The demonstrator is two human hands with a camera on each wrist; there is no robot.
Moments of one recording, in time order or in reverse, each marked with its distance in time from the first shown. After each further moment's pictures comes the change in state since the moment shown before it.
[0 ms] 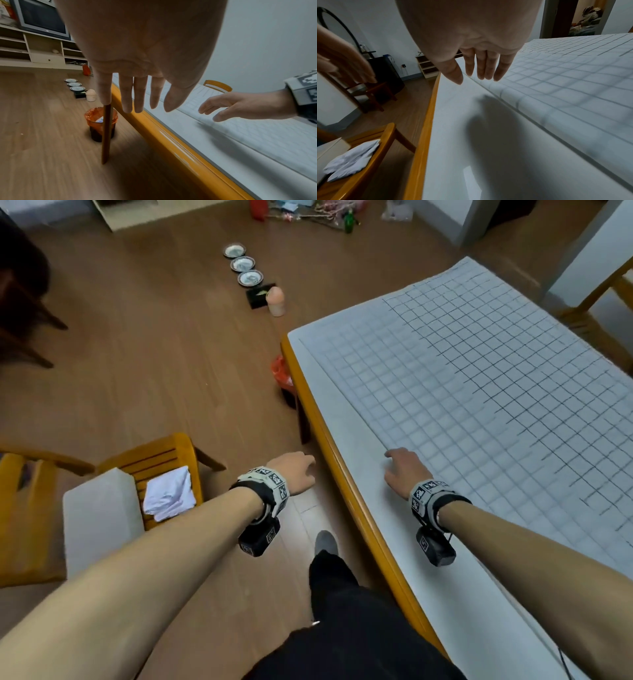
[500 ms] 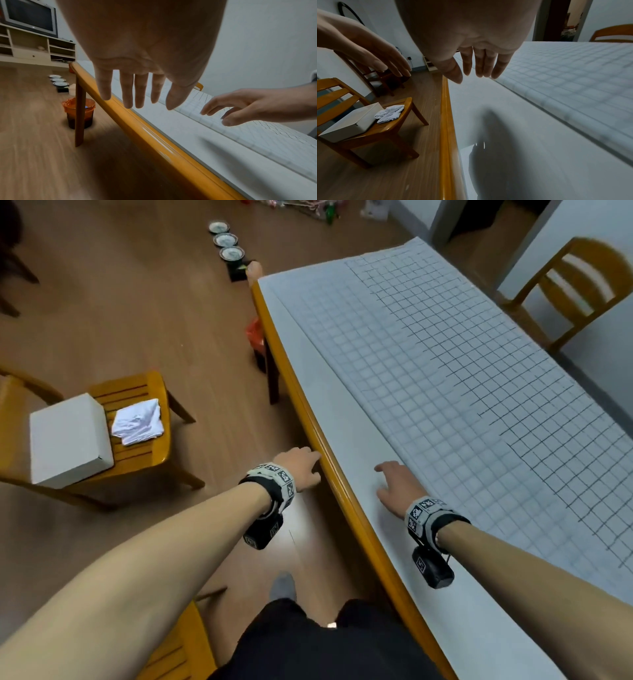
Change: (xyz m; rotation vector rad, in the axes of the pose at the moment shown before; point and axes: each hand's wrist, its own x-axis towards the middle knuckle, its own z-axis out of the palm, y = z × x) left_hand -0.163 0.179 0.168 -0.029 0.077 0.089; right_hand -0.290 0.127 0.069 -0.078 0.006 -0.064
